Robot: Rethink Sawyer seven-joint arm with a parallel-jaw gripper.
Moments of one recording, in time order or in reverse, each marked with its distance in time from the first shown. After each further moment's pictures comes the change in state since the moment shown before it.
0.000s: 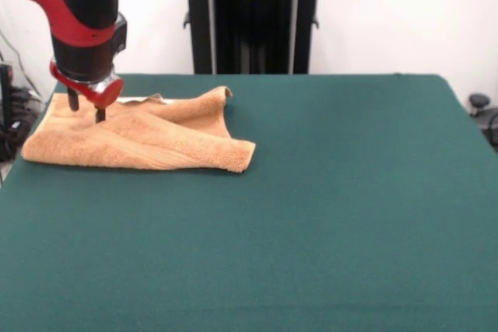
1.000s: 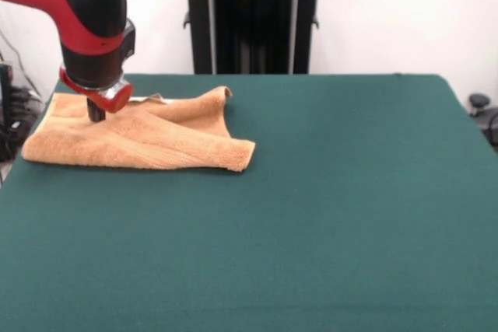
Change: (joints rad) arm 0.015 0.023 0.003 -0.011 0.019 0.019 0.000
